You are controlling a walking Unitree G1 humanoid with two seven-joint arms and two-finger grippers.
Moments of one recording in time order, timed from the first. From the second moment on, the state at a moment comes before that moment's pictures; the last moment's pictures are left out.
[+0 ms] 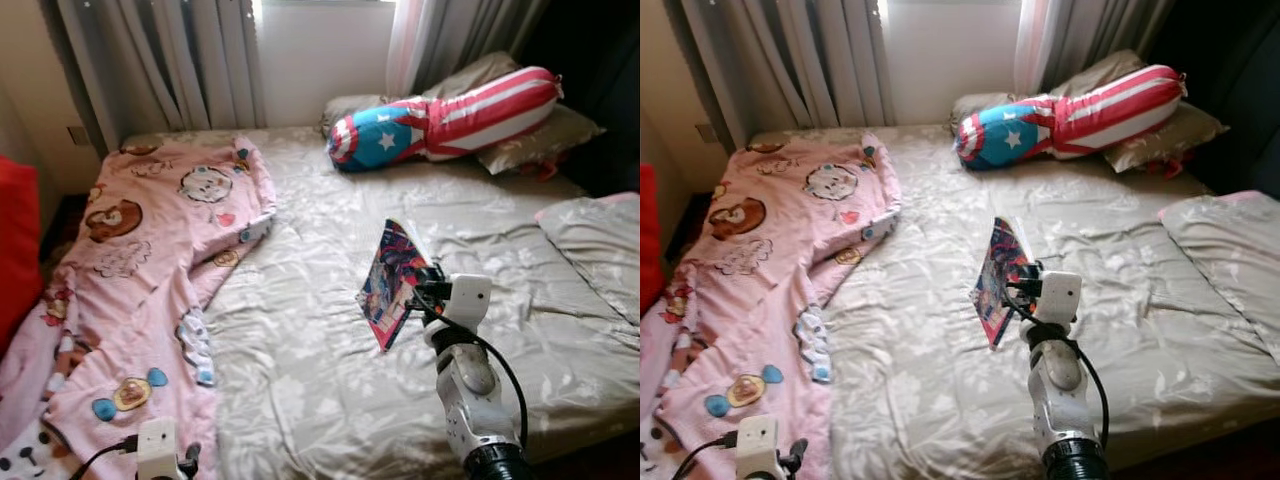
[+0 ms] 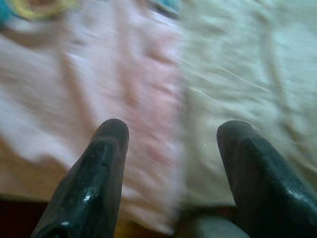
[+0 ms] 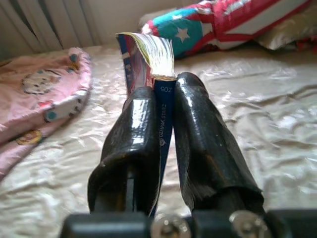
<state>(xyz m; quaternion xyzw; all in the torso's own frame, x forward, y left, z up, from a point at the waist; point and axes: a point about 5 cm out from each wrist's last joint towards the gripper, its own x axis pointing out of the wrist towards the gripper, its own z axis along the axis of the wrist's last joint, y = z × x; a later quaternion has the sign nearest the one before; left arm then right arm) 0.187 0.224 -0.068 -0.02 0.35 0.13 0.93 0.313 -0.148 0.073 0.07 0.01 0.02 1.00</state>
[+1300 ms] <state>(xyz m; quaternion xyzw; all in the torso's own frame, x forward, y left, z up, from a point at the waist) 0.182 0.218 -0.073 -0.02 0.36 0.12 0.92 0.308 -0.145 0.067 0.05 0.02 0.05 1.00</state>
